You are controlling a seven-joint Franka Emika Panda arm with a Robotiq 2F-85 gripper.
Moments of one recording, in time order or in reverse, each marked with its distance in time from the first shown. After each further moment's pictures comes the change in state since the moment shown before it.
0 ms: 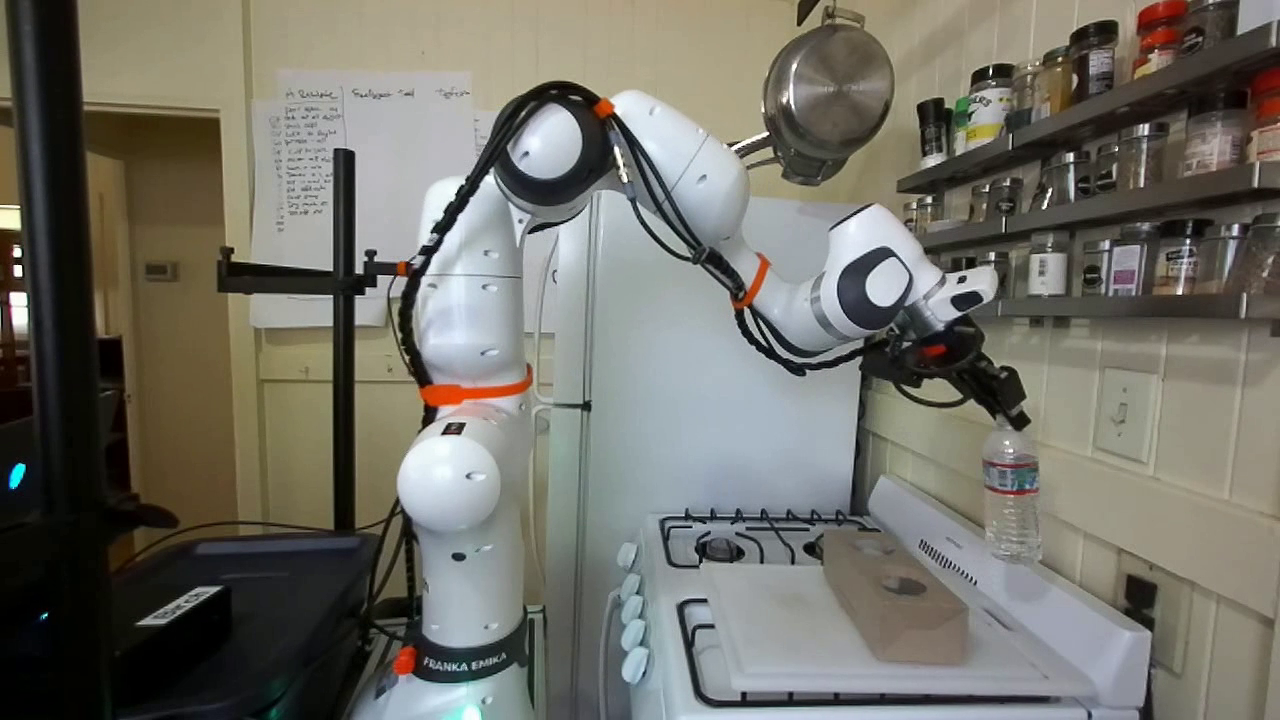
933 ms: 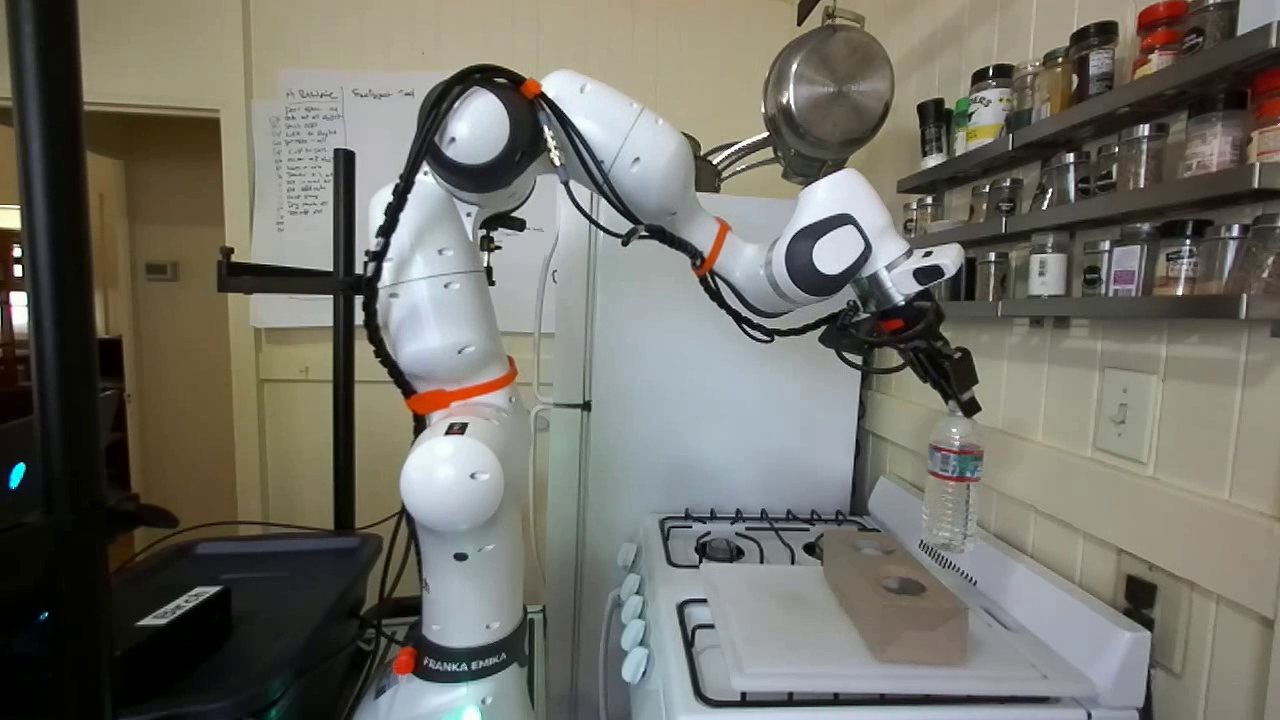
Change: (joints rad) arm 0.029 -0.209 -0.010 -0.119 0.183 -0.199 -0.140
